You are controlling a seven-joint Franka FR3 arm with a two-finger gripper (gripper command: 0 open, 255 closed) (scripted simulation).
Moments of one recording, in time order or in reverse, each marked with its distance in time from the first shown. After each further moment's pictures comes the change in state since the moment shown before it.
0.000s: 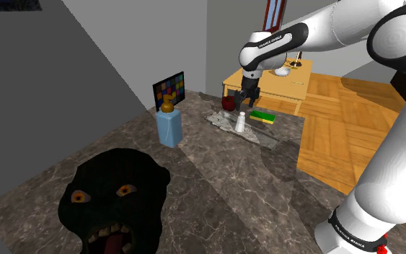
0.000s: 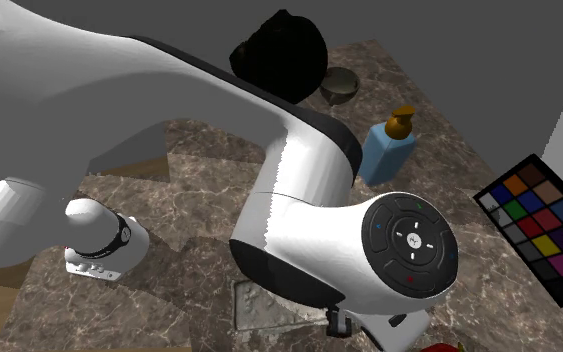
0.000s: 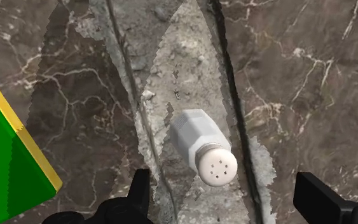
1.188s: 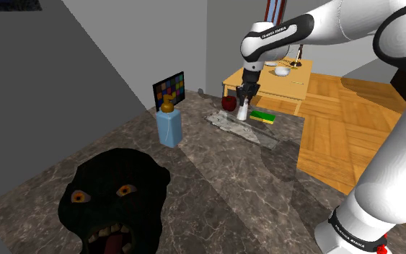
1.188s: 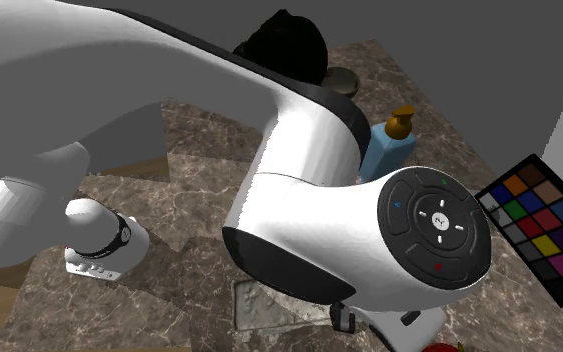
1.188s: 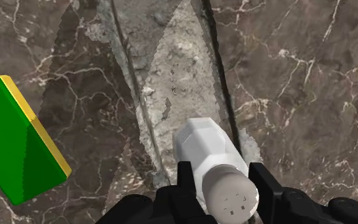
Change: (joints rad) arm 0.000 -0.027 -0.001 0.052 -0.009 -0.080 0.011
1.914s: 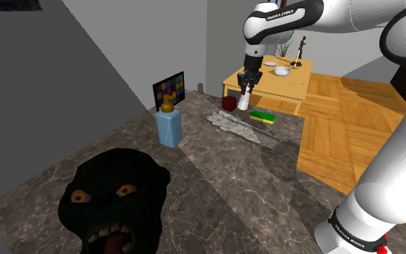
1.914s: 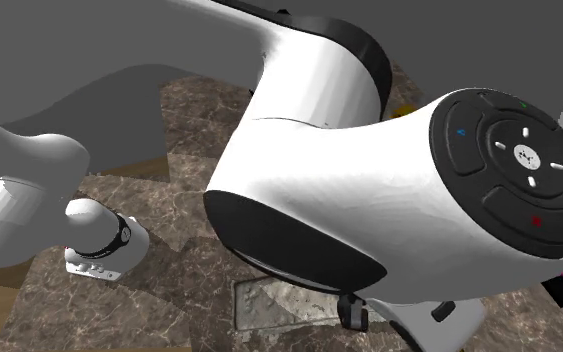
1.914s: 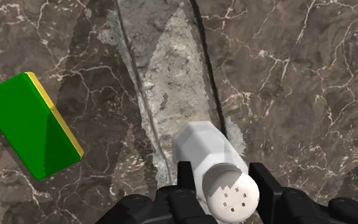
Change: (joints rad) arm 0.000 -0.028 0.000 0.117 -0.010 -0.144 0.016
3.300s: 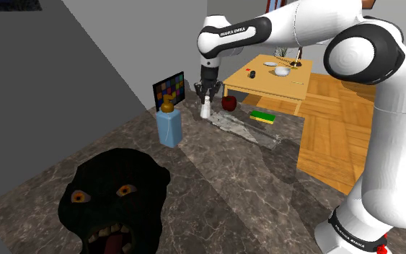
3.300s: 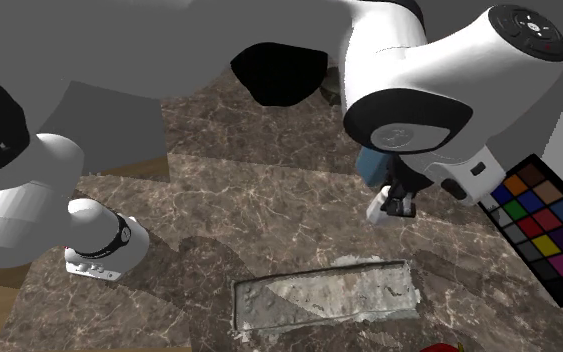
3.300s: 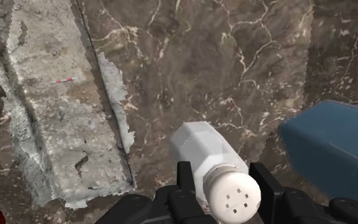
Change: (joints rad) arm 0.156 0.298 0.115 0.301 0.002 0.019 0.271
